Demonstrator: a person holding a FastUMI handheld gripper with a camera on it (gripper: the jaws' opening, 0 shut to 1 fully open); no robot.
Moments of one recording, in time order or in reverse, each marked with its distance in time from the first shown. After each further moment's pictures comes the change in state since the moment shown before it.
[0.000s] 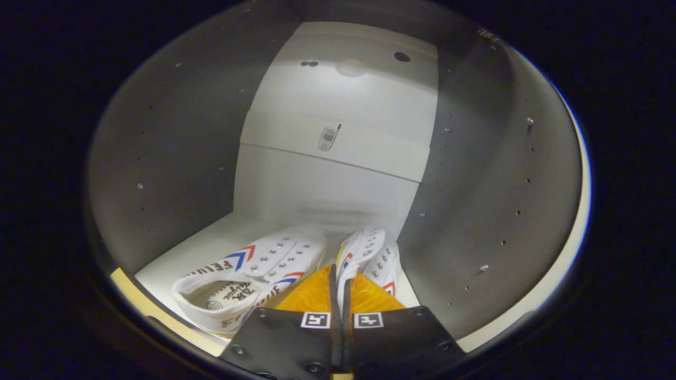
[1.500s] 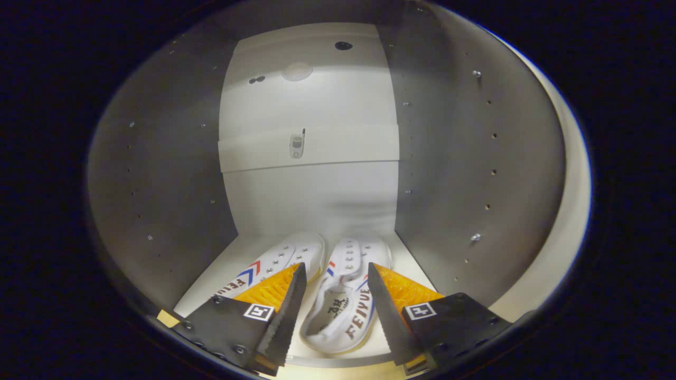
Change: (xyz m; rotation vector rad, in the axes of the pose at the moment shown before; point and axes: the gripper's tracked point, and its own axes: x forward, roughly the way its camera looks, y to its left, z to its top) arm -0.022 -0.013 0.001 0.285 0.052 0.004
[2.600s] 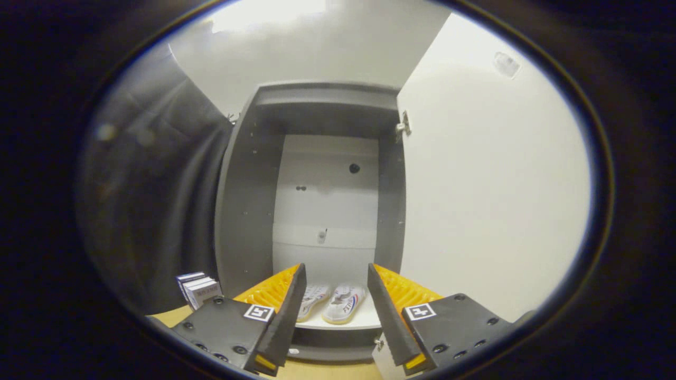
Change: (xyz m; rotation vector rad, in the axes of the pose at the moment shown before) arm -0.280 0.008 0.100 -0.075 -0.460 0.000
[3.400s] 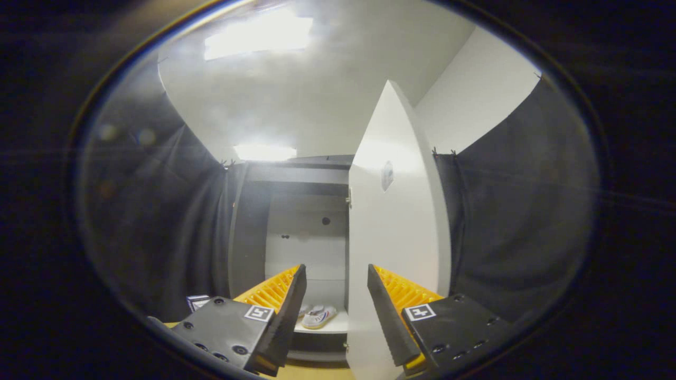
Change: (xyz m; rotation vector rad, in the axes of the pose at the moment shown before) arm -0.140 -0.092 0.087 0.028 -0.185 -0.067
